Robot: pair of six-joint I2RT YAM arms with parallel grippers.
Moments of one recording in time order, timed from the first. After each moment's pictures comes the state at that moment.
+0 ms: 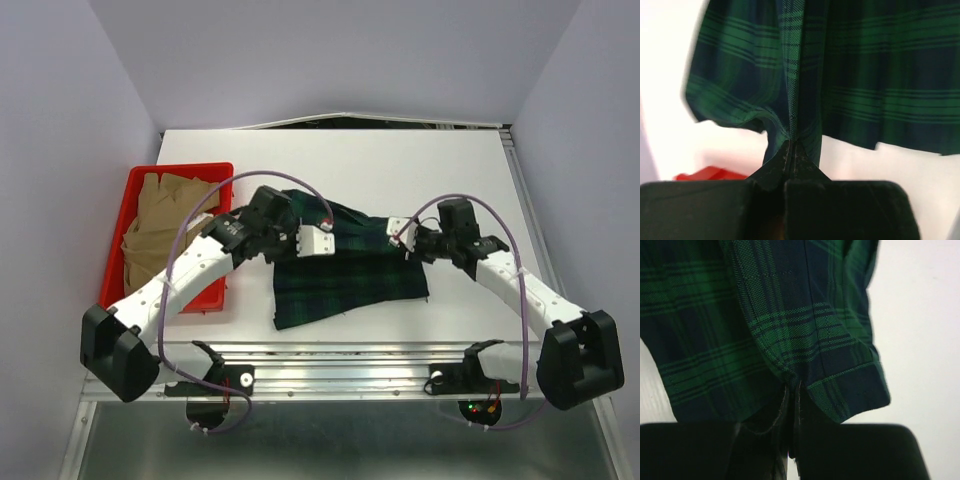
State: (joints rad) left arm -0.60 1.26 1.14 -0.77 0.20 0.96; right arm 0.30 1.21 0.81 -0.37 -0.44 -0.99
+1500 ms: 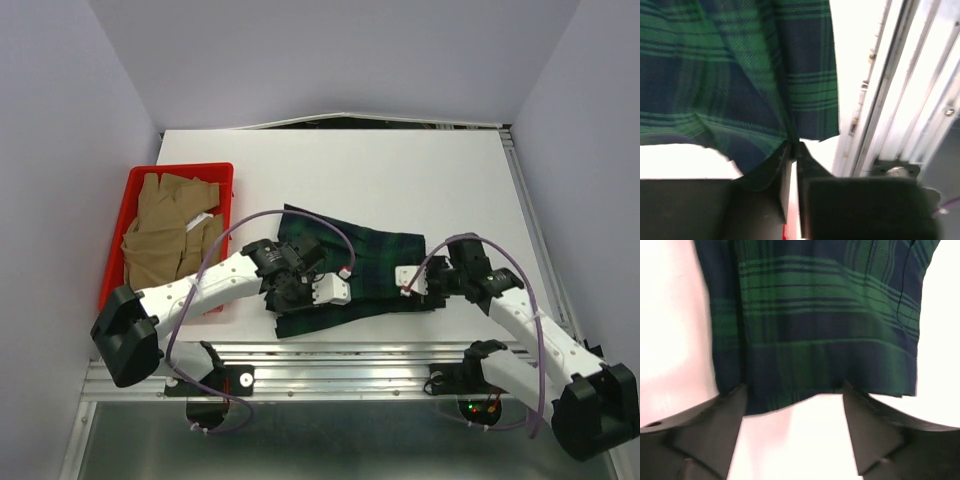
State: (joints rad) left arm -0.93 1.33 1.01 -0.97 0.15 0.56; right arm 0.32 0.96 0.57 -0.55 -0.48 -1.22
